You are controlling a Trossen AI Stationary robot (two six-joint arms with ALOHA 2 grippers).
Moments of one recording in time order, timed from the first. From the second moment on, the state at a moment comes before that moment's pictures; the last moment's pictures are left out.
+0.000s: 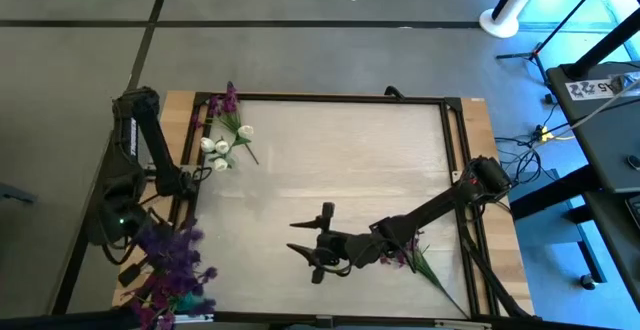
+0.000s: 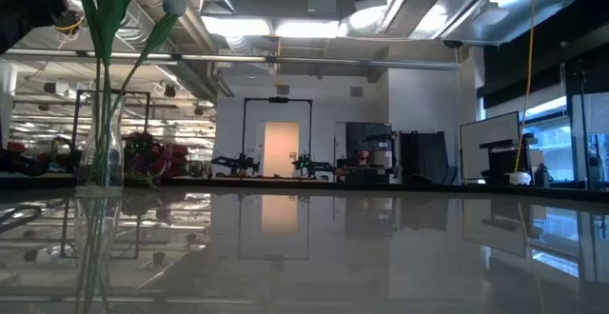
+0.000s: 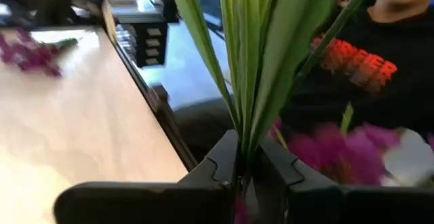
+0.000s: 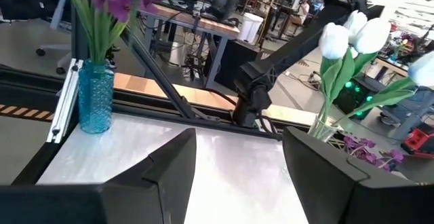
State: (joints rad) left arm -1.35 0.85 0.78 -0.32 -0.61 -0.52; right arm 0.51 1.94 1.41 0.40 0.66 -0.18
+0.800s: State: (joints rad) left arm -1.51 0.85 0.71 -0.22 -0.70 -0.78; right arm 0.46 1.94 1.41 0.40 0.72 -0.10
